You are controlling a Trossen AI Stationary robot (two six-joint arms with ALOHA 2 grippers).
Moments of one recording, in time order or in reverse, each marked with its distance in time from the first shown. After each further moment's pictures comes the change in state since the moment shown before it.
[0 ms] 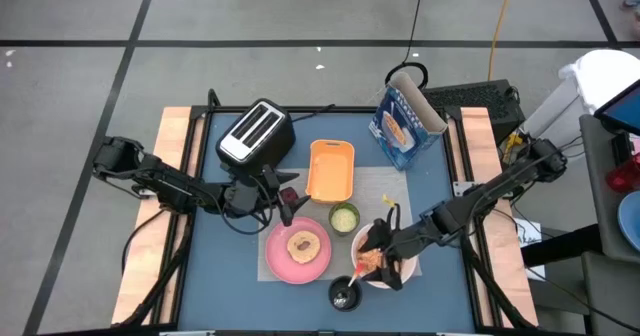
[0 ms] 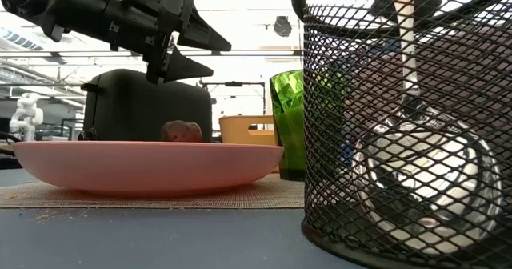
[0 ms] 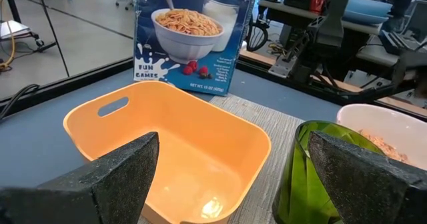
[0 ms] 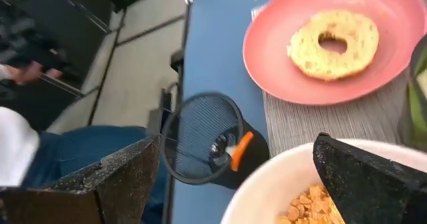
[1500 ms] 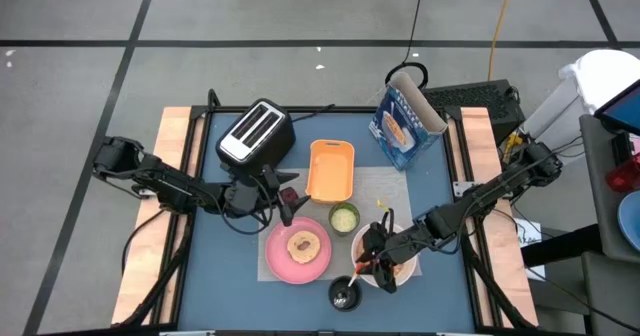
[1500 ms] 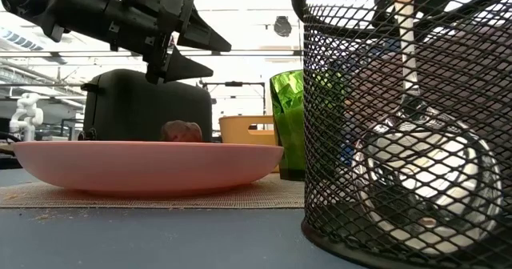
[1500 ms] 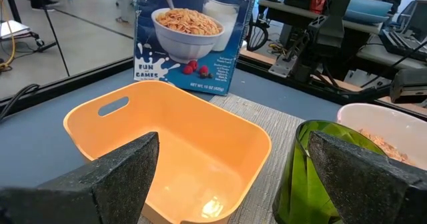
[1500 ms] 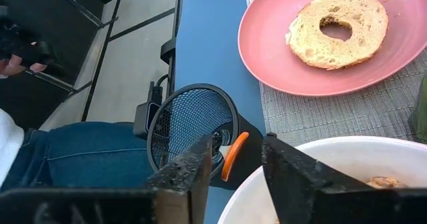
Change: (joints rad) left arm 0.000 0.000 0.000 -0.001 0.000 0.000; right arm 0.000 0.064 -0.001 0.041 0.000 0.011
